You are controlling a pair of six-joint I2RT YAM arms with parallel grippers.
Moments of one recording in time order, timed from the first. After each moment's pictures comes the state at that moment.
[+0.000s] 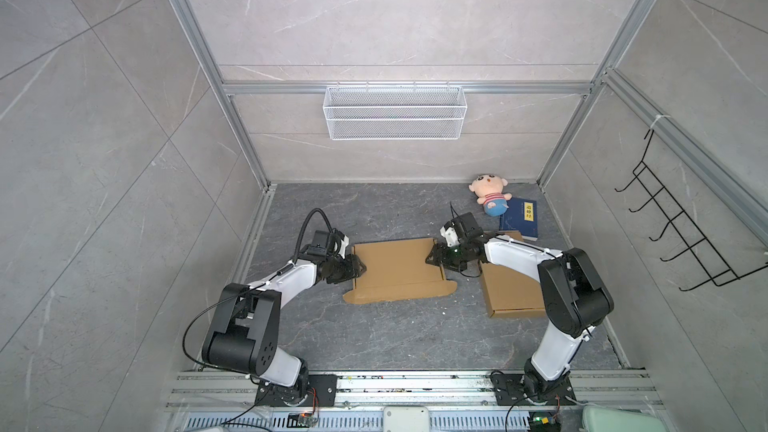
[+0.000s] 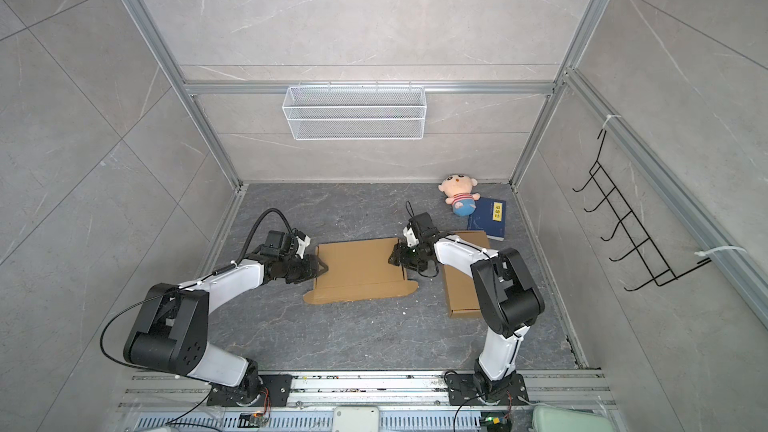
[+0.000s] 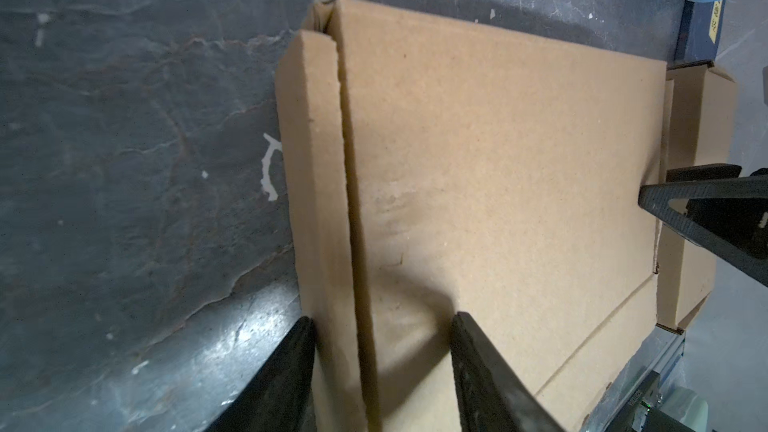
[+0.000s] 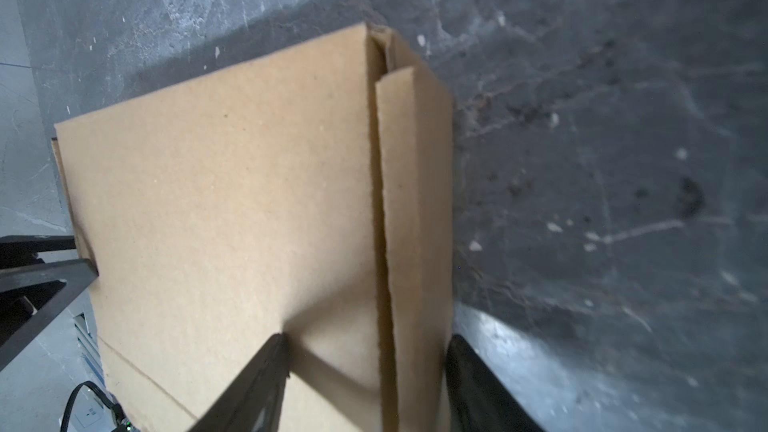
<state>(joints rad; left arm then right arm) -0.25 1.50 0.76 -0.29 0.42 -0.41 0.41 1.81 1.11 -0.38 -0.39 0.50</state>
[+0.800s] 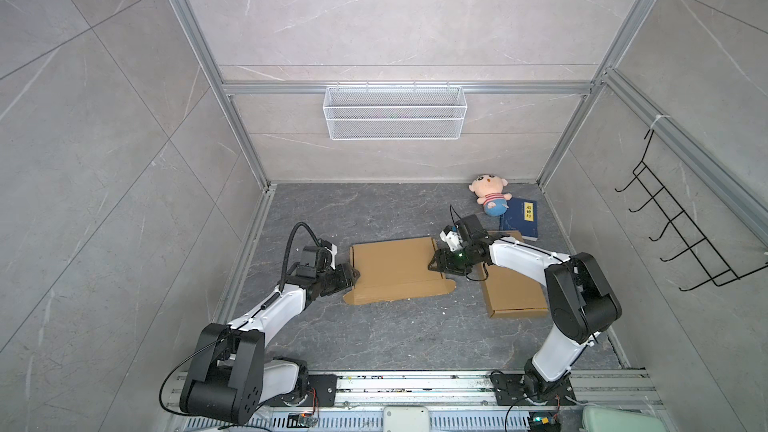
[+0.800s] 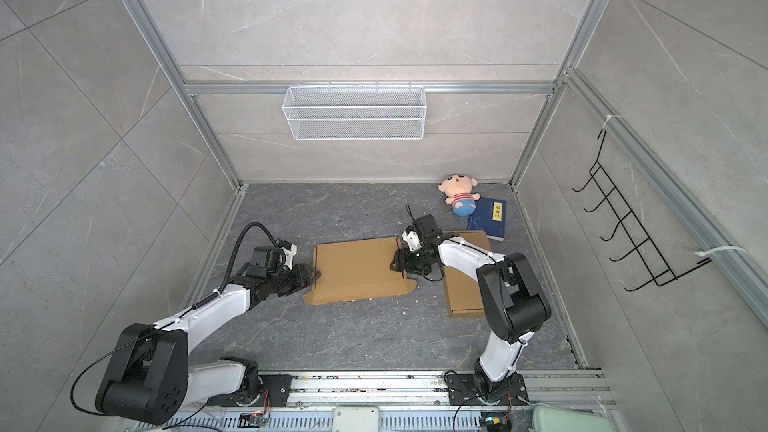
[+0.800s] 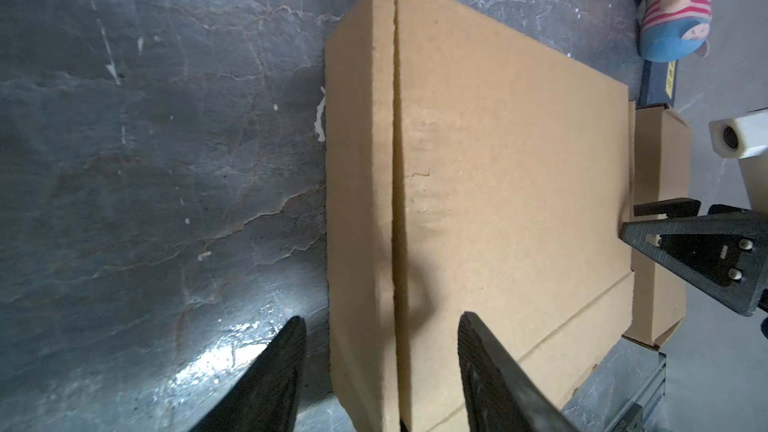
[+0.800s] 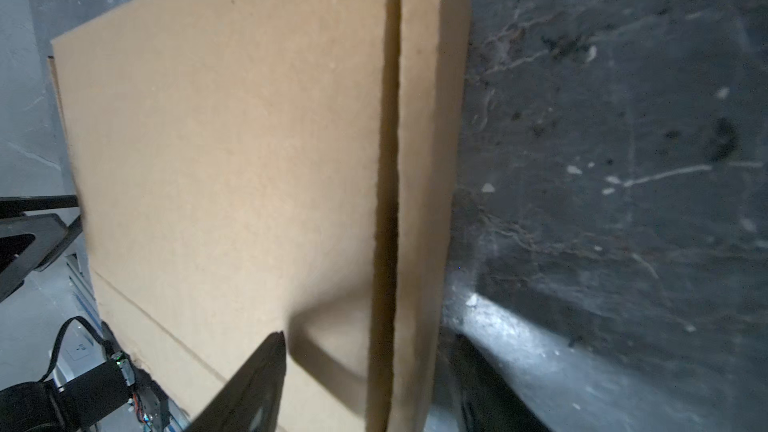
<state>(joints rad) -0.22 1.28 0.56 -0.20 0.38 -0.53 0.39 1.76 1.06 -0.46 -0.45 0.37</state>
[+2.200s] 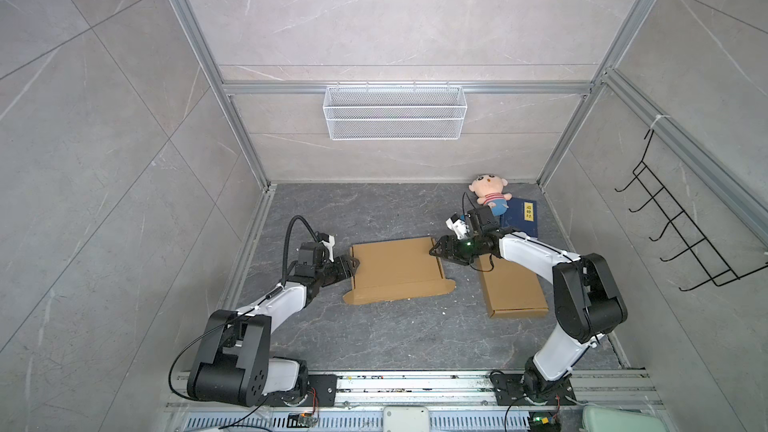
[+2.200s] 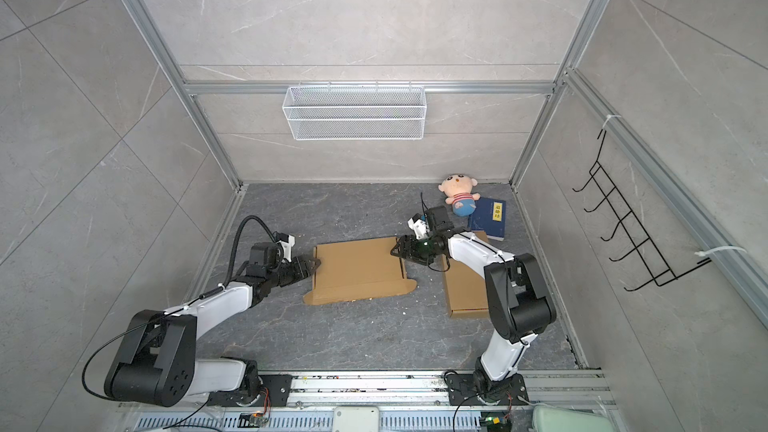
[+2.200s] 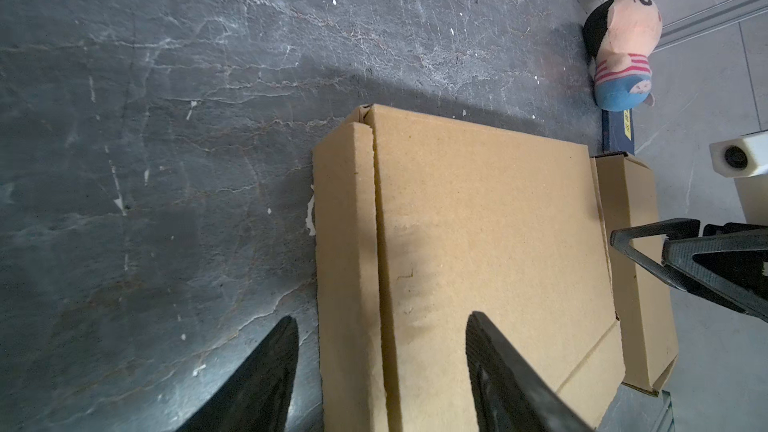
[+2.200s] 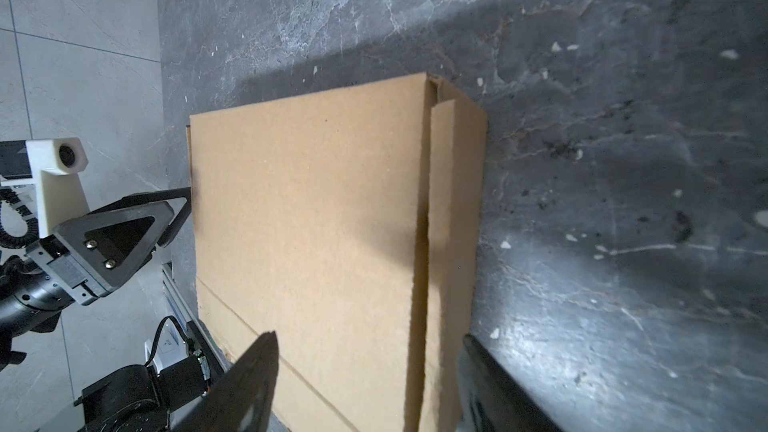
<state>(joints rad) -0.18 1.35 0.54 0.05 0.41 -0.52 0.30 1.74 1.10 -0.39 -0.62 0.41</state>
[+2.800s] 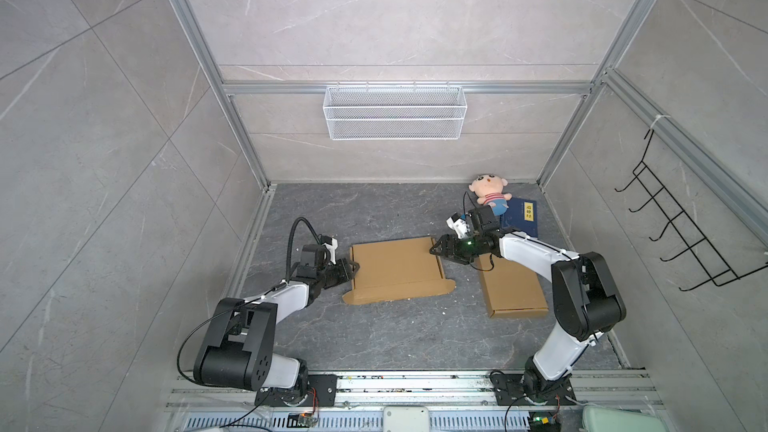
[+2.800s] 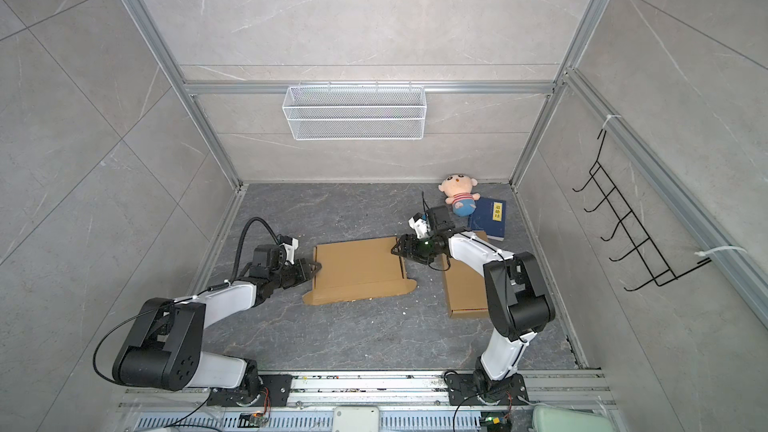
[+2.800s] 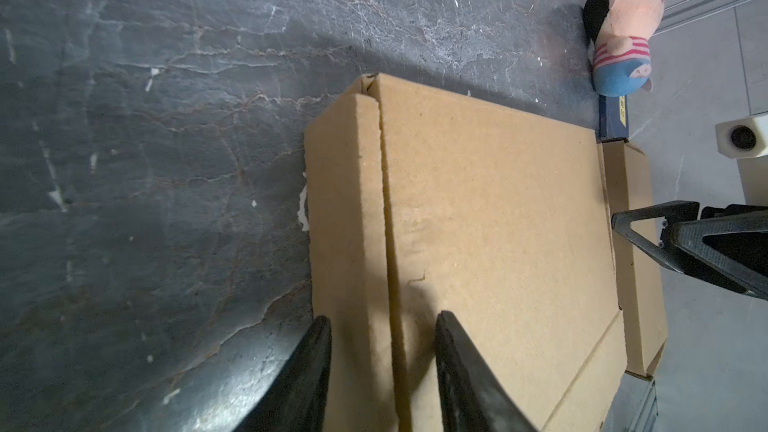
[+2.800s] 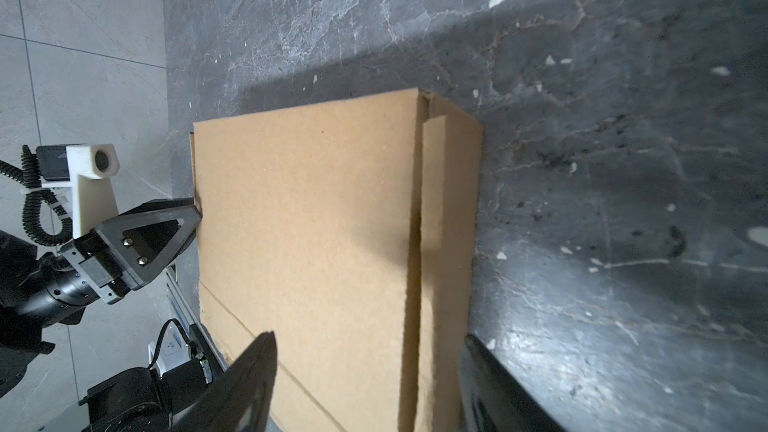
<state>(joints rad) -0.18 1.43 0.52 0.13 0.47 -0.52 0.29 1.75 1.10 -0.37 -0.63 0.41</state>
